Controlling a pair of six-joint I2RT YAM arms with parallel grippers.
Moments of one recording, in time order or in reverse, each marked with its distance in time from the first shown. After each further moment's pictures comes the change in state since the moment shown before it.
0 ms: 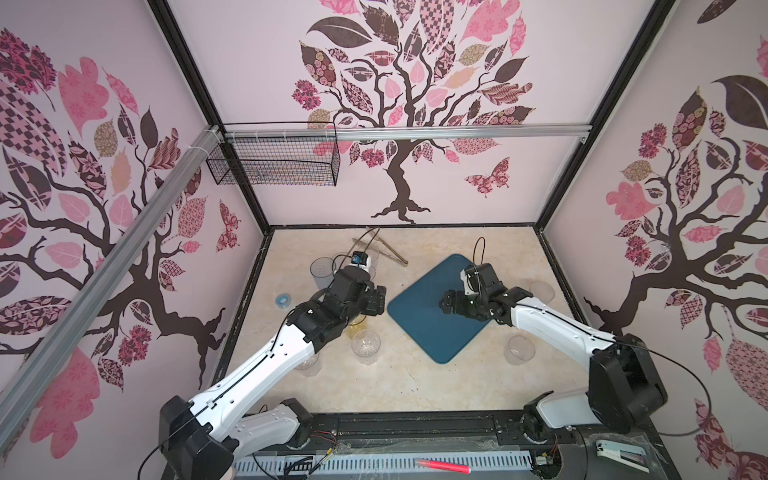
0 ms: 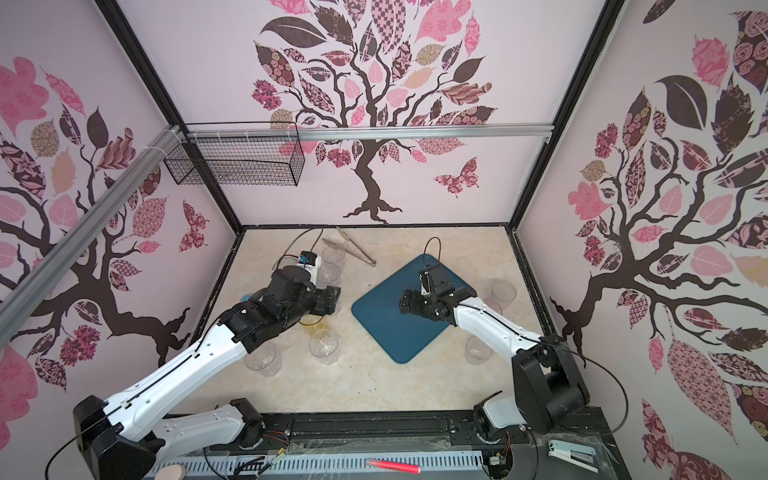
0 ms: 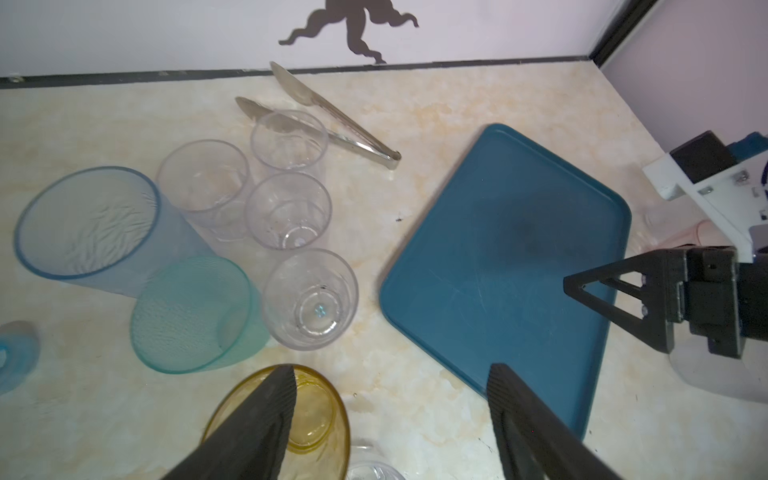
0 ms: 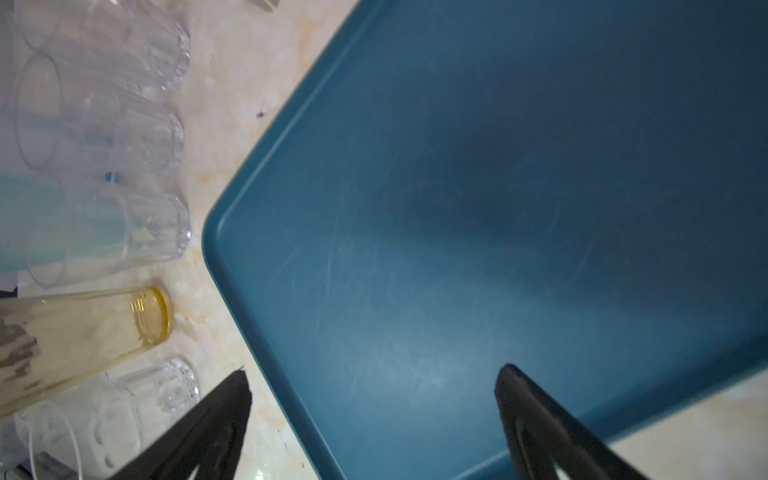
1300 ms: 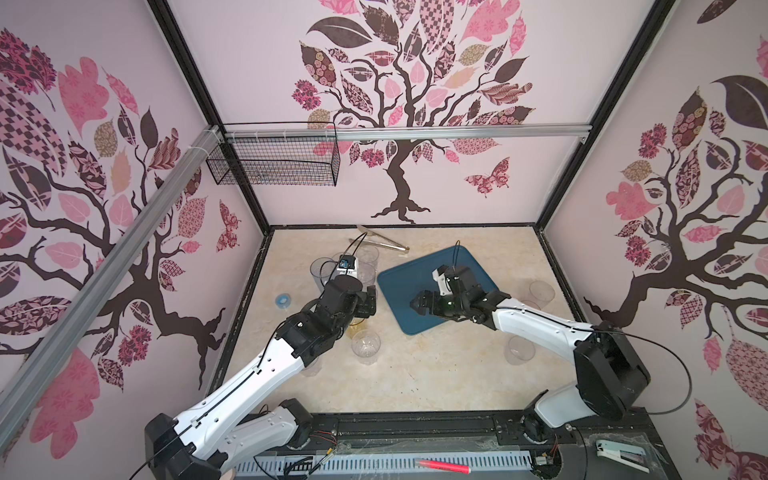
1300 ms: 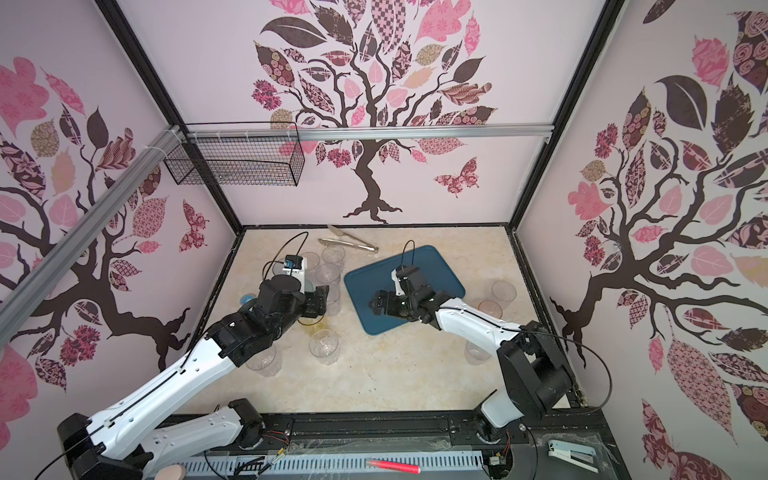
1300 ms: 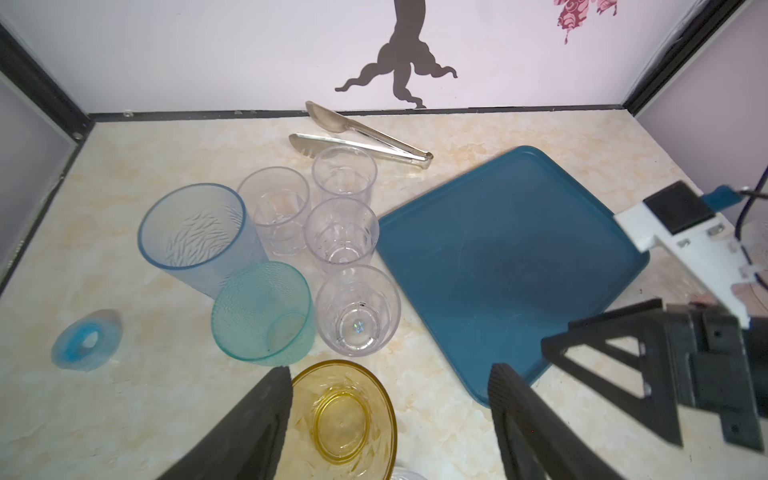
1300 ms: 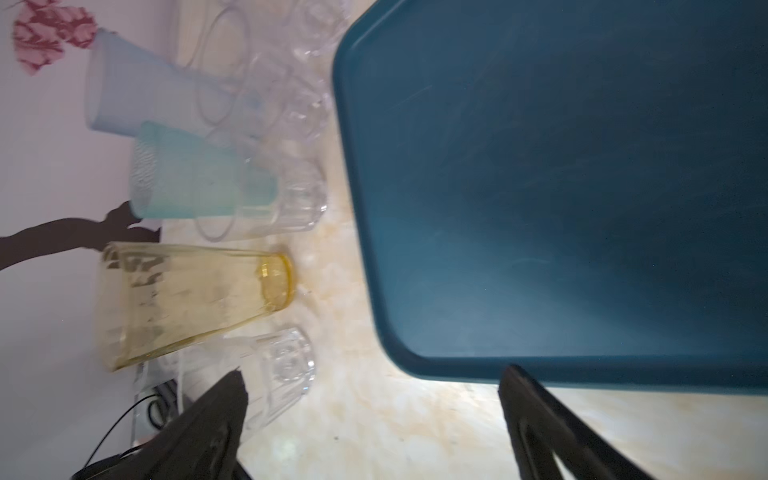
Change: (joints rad) left arm -0.002 -0.116 -0.094 0.060 -0.143 -0.001; right arm 0.072 0.129 0.092 0.190 -0.088 0.058
